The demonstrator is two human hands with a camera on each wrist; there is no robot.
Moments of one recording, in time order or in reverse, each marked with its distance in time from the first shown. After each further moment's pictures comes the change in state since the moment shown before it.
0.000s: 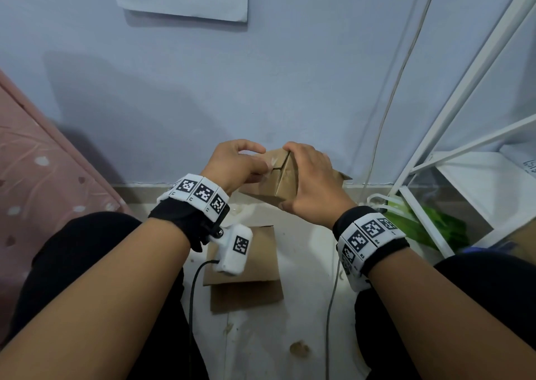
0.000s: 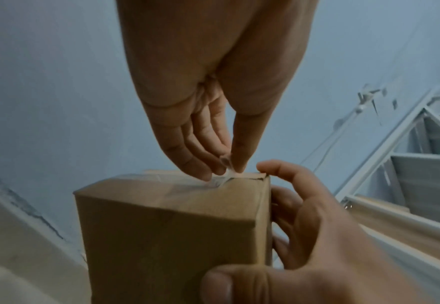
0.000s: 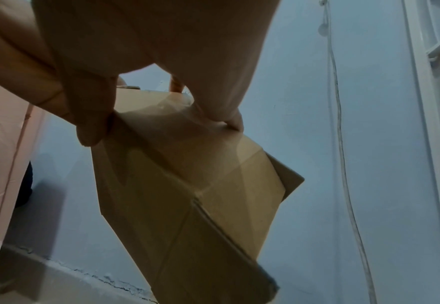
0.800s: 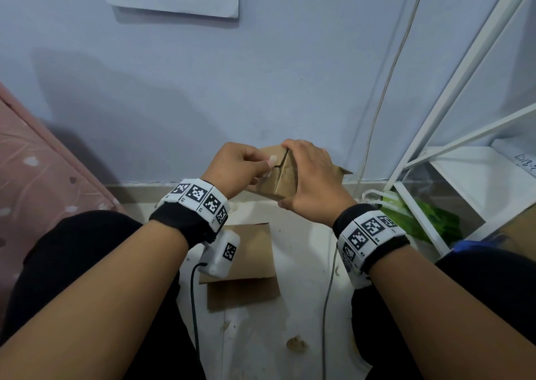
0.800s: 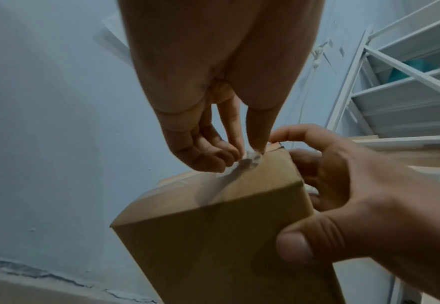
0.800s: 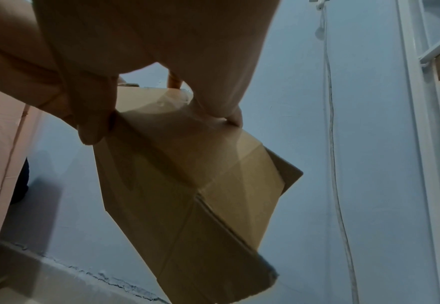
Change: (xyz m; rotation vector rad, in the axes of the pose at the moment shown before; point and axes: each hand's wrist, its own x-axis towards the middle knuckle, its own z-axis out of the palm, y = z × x) left_hand -0.002 -0.009 0.012 0.230 -0.075 0.178; right_hand -0.003 0.016 0.000 -0.039 0.049 -0.066
